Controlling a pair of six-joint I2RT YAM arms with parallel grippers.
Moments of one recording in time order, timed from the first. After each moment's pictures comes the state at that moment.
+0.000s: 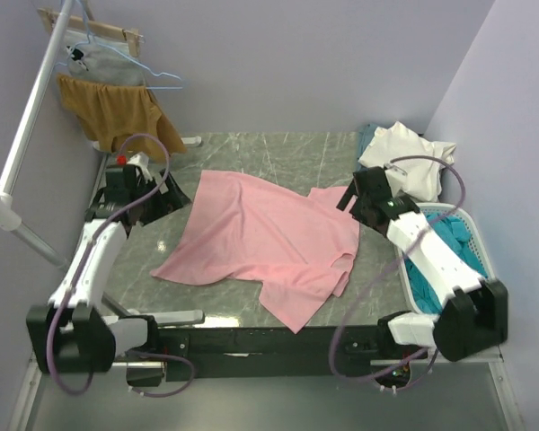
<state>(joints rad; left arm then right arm) 0.02 1.12 0.95 -0.56 0.28 -0.46 0.33 1.18 0.99 -0.69 0.40 0.77</state>
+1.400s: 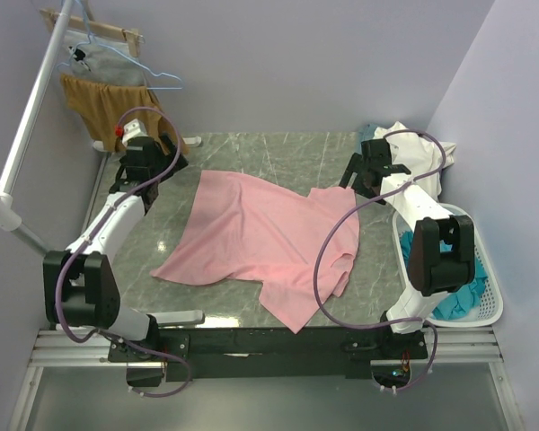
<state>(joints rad) -0.08 1.46 1.10 -0.08 -0.15 -0.56 0.12 1.69 1.26 -0.49 0.22 0.51</state>
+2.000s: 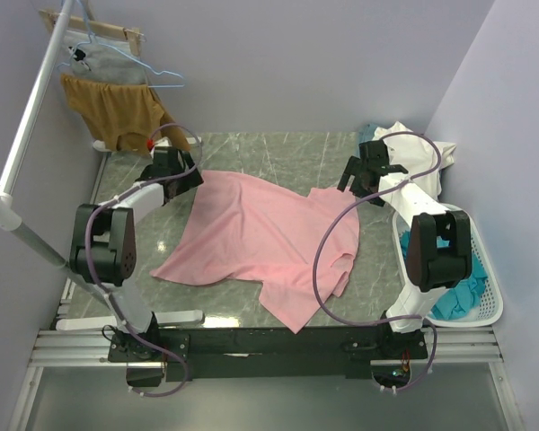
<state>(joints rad) -0.12 1.76 1.14 -0.07 -0.16 -0.51 0.12 1.72 1.26 -0.49 0.19 0.49</state>
